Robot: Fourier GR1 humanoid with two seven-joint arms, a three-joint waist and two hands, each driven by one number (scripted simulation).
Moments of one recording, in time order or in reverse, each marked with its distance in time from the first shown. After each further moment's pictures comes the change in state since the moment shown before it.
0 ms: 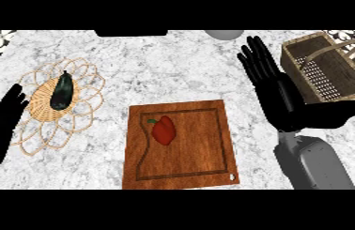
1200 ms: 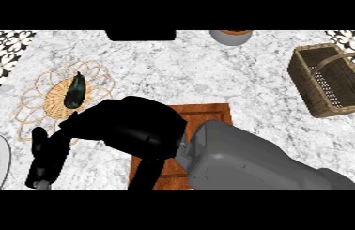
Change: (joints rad) left arm 0.051 -0.198 -0.171 0.071 -0.031 0.014 0.101; right arm -0.602 0.084 0.565 0.112 0.470 0.246 0.144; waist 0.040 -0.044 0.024
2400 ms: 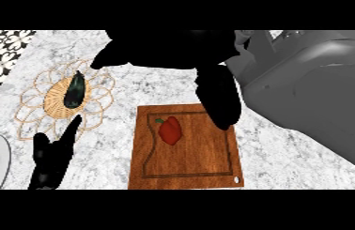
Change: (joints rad) left arm 0.048 -0.037 0.000 -0.068 -0.025 -0.007 0.020; right arm -0.460 -0.287 -0.202 0.107 -0.181 0.771 0.211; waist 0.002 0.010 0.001
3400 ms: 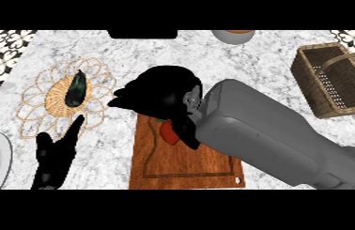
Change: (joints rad) left arm -0.003 -0.033 0.017 0.006 -0.025 -0.018 0.004; right arm 0.286 0.185 0.129 0.007 0.349 -0.155 -0.109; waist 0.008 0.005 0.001
